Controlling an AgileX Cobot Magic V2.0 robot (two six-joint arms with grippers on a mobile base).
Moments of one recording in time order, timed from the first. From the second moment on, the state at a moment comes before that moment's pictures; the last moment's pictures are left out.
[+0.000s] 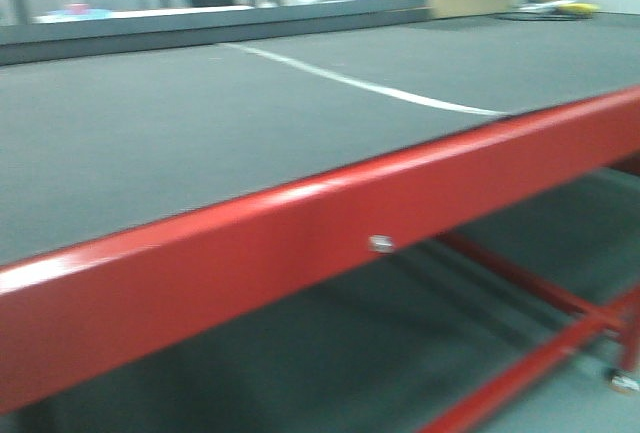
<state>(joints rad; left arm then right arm) -0.18 0.73 -1.01 0.01 0.70 0.00 0.19 0.60 -1.05 0.09 0.89 -0.17</state>
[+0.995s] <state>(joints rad) -0.18 0.73 -1.01 0.01 0.70 0.00 0.19 0.60 -1.05 0.09 0.89 -0.17</state>
